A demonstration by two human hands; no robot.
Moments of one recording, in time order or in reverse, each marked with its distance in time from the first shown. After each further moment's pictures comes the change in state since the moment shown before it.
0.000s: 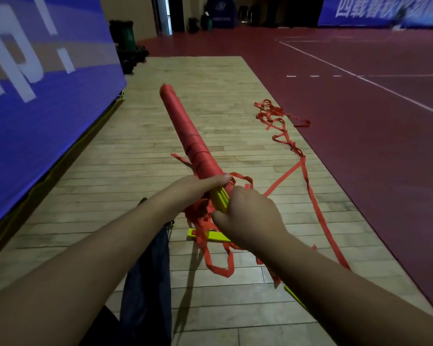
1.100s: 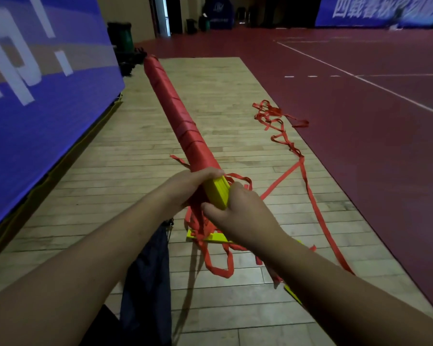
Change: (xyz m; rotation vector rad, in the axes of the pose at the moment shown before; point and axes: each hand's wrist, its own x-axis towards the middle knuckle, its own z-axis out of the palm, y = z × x) left_hand 0.008 0.000 -0.005 -0.257 -0.021 0.079; right_hand -0.003 -0.005 -0.005 0.366 -0.034 0.082
